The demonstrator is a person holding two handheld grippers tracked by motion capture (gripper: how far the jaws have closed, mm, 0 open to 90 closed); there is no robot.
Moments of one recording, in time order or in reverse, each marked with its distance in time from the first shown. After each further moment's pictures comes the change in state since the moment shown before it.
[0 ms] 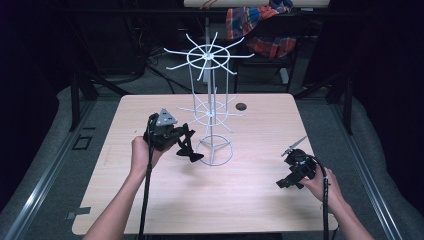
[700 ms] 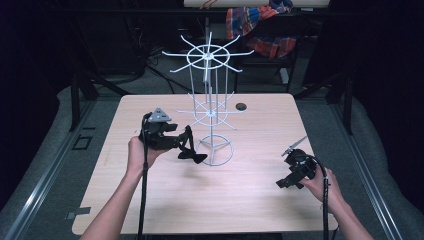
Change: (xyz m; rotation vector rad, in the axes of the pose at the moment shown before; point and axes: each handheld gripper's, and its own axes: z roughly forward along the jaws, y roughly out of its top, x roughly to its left) left arm 0.013 -0.006 -0.009 0.009 -0.074 -0.078; right arm 0.000 0.000 -0.001 -0.002 0.006 -0.005
